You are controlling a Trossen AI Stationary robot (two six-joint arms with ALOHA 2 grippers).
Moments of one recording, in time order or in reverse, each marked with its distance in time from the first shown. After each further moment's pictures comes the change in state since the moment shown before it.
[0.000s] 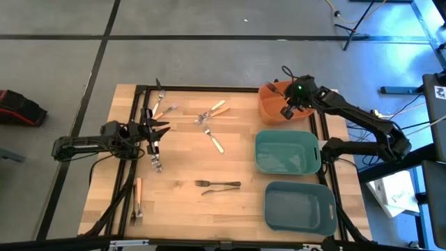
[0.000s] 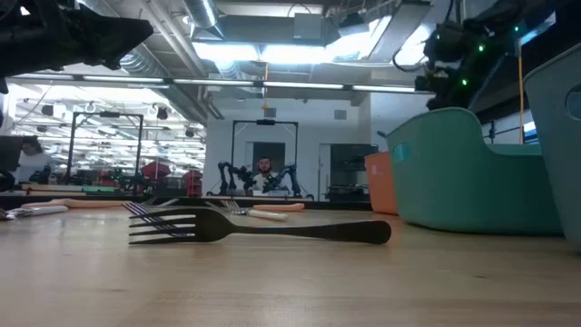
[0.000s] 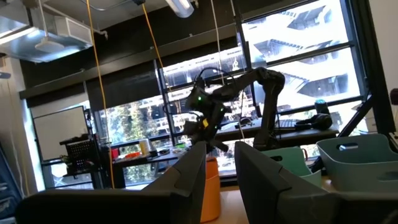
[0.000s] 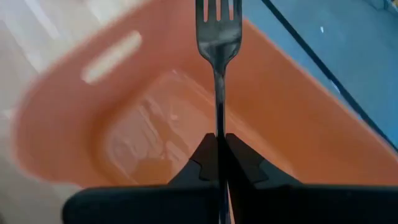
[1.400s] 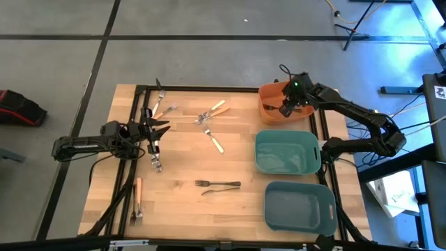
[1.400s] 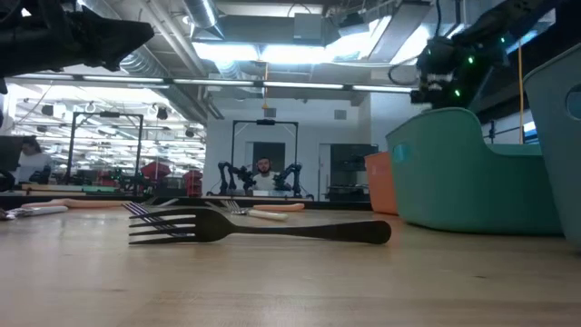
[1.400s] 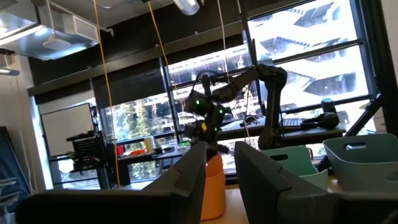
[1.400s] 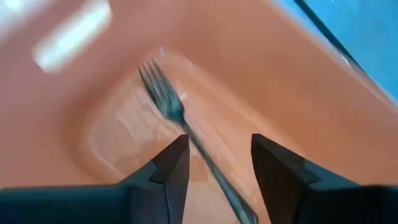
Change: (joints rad) left arm 0.000 0.000 -0.001 -0.003 -0.027 0.000; right arm -0.019 0.101 0.053 -0.011 -0.036 0.028
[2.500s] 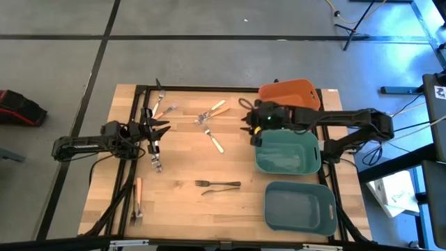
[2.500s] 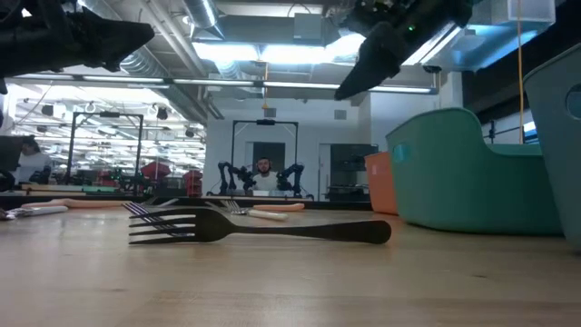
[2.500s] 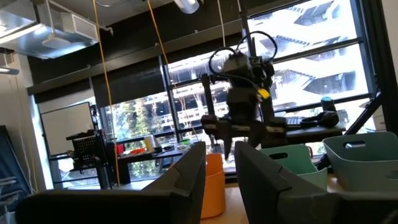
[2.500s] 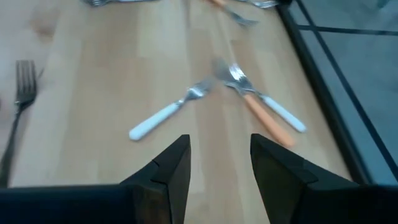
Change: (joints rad) left arm 0.000 0.000 0.000 -0.006 0.000 0.000; right arm 0.685 0.194 0.190 0.263 -0.008 0.067
